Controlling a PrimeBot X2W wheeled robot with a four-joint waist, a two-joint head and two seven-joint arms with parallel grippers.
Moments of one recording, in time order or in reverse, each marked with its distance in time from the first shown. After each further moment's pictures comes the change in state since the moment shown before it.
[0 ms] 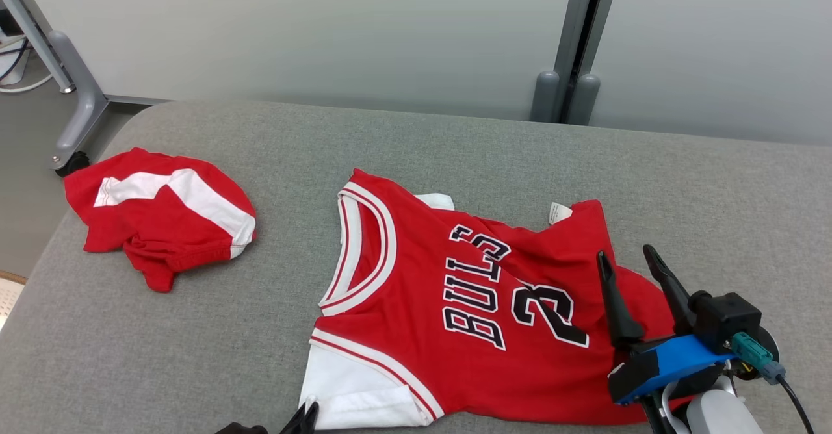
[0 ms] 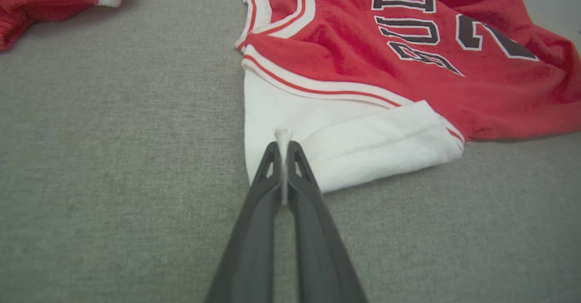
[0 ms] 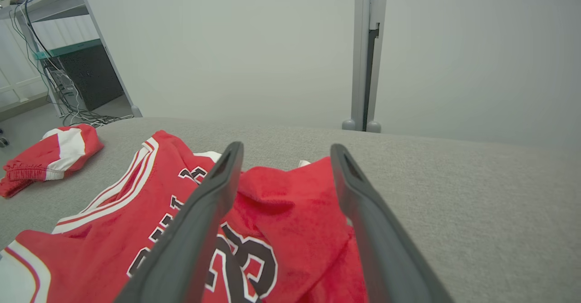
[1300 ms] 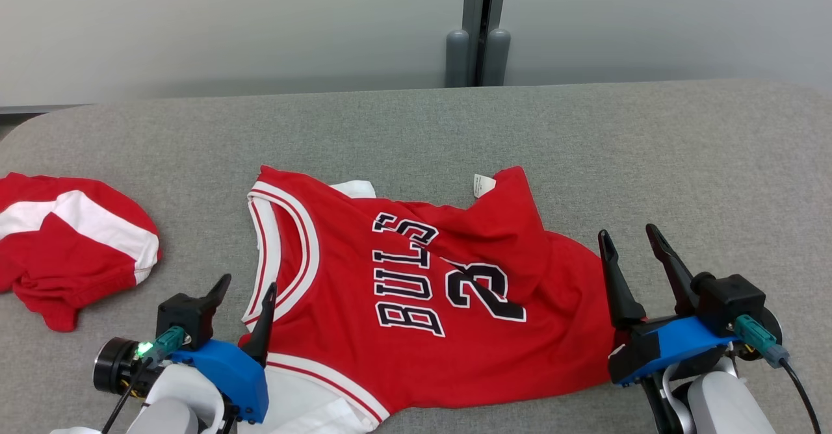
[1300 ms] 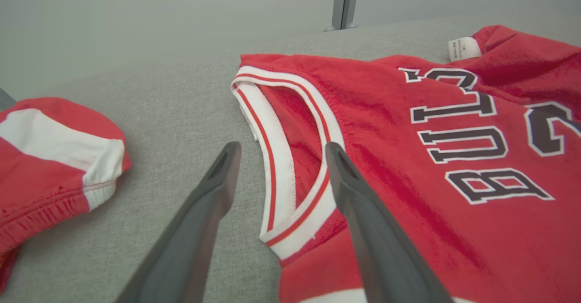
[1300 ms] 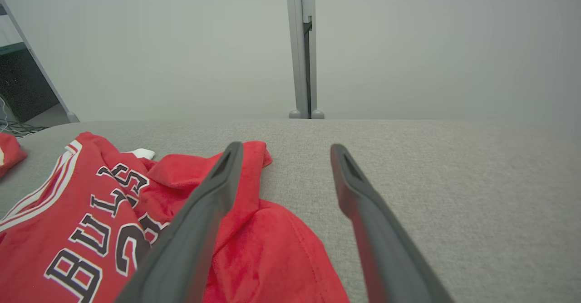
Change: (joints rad) left arm -0.280 0.074 0.087 0.024 0.050 0.038 0.111; right arm -0.041 0.000 -0.007 -0.006 -0.011 0.000 0.004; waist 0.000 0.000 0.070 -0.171
